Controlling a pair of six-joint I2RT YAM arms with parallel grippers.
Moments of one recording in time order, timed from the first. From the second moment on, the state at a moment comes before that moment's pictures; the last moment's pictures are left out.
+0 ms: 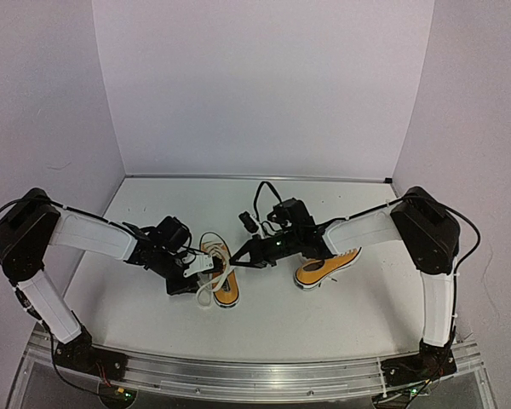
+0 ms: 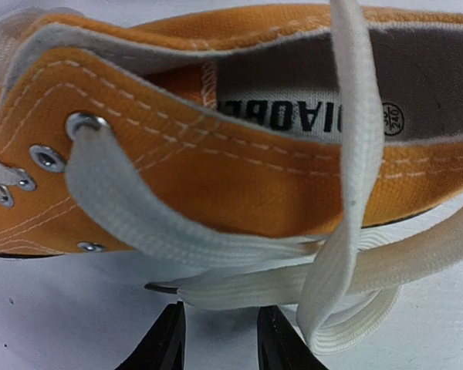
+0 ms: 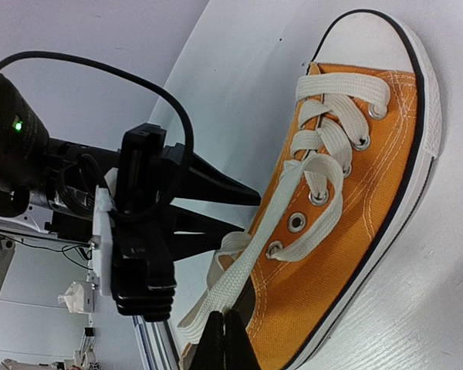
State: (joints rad) left arm -0.73 1.65 0.80 -0.25 0.17 0.63; right arm 0.81 2.08 1.25 0.26 -0.71 0.65
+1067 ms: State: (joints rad) left arm -0.78 1.69 0.81 -0.15 0.12 0.76; right arm 0.81 2.08 1.25 0.26 -0.73 0.65
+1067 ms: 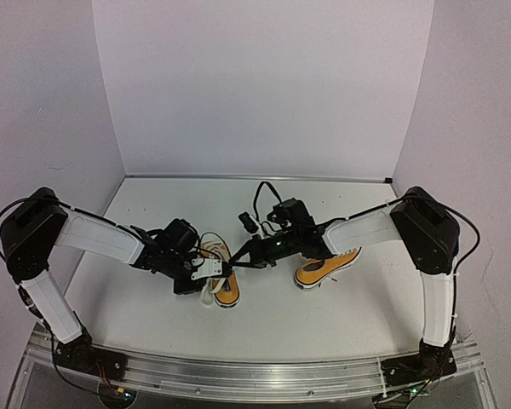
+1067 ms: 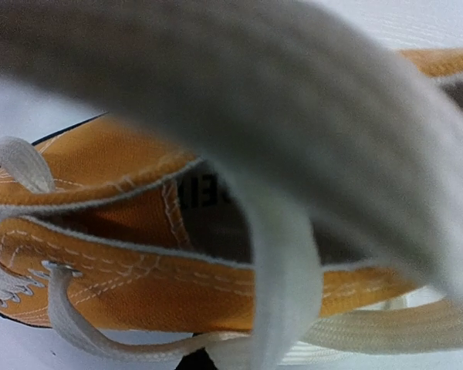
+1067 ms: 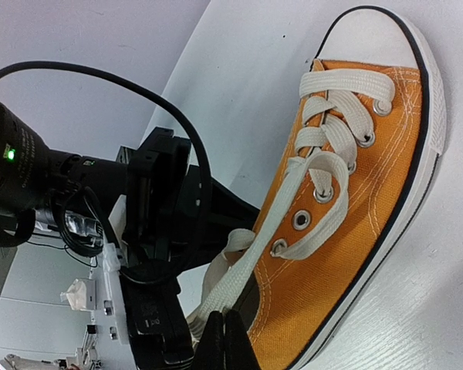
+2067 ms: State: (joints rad) left arm -0.51 1.50 1.00 -0.44 -0.47 -0.07; right arm 0.73 1.97 1.14 0.18 -0.71 0.61
